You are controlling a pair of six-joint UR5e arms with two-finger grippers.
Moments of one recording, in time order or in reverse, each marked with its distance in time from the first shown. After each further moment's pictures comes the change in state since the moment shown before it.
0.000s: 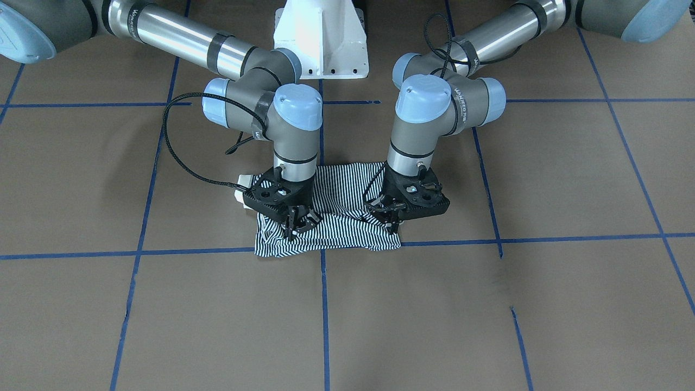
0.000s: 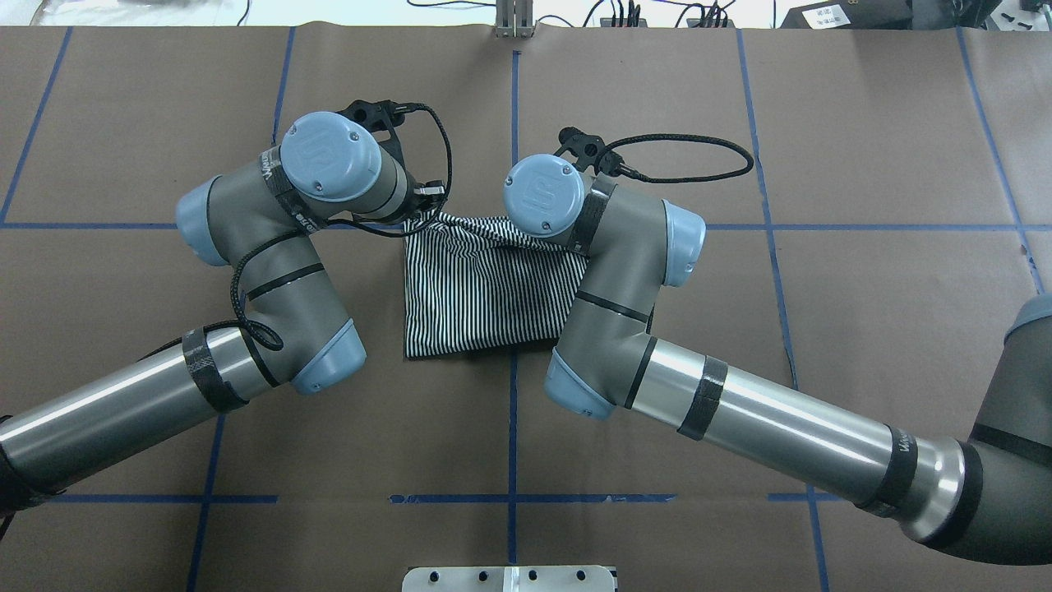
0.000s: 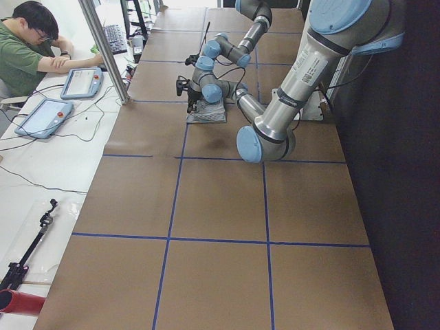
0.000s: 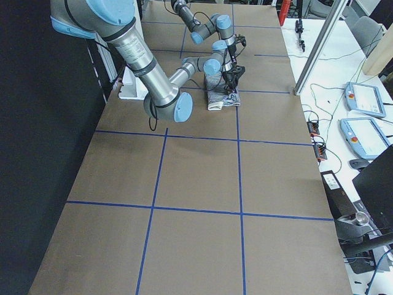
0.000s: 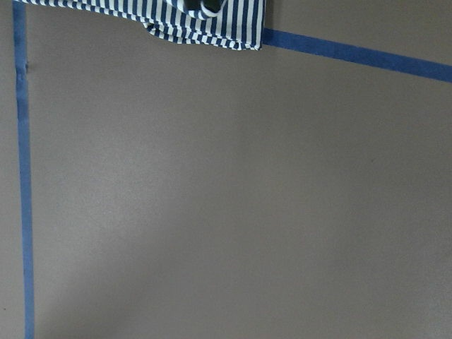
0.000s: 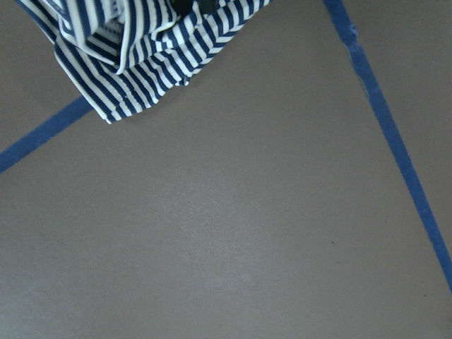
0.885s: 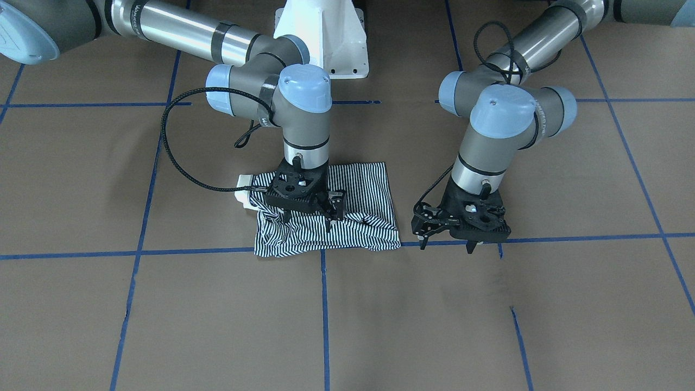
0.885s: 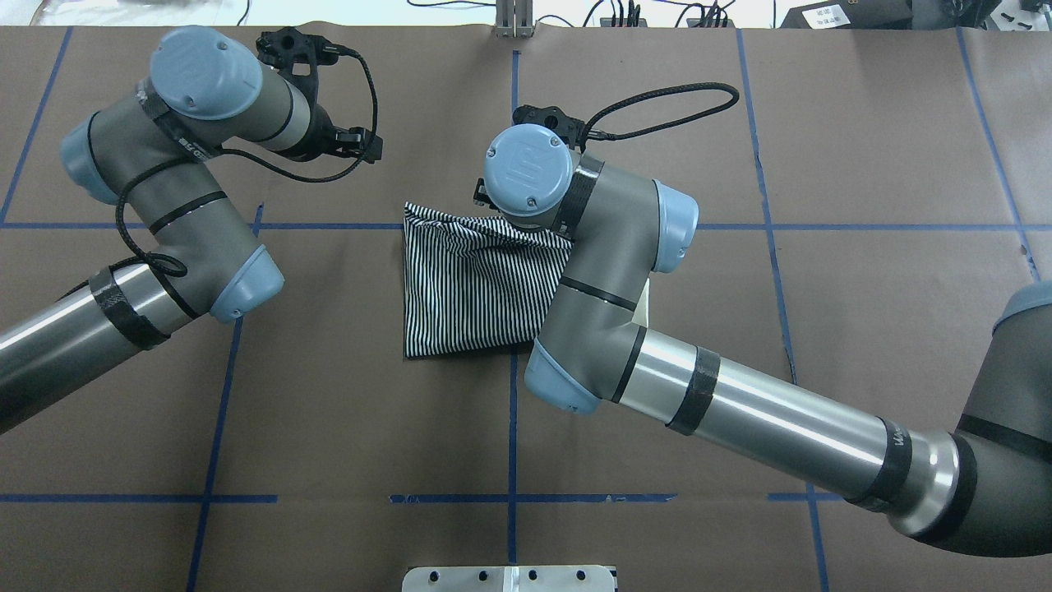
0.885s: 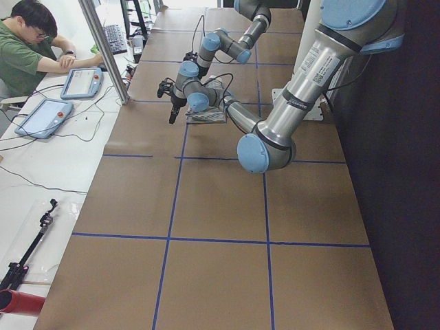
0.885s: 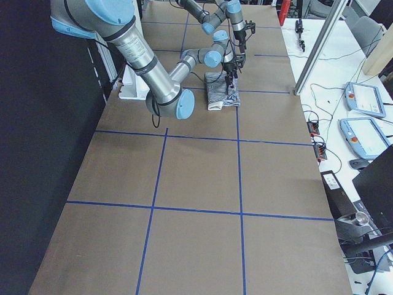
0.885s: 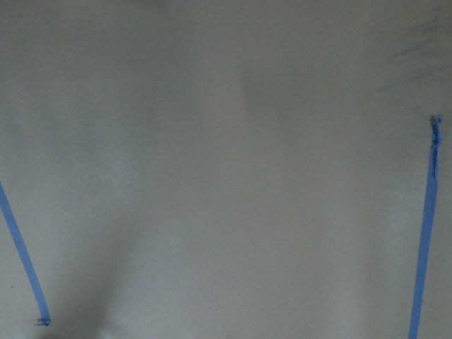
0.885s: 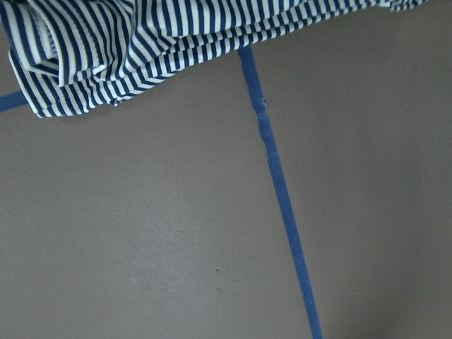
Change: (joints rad) left arm -0.172 0.089 -0.020 -0.083 -0.128 0.408; right arm -0.002 0.035 0.060 -0.016 0.065 -0.310
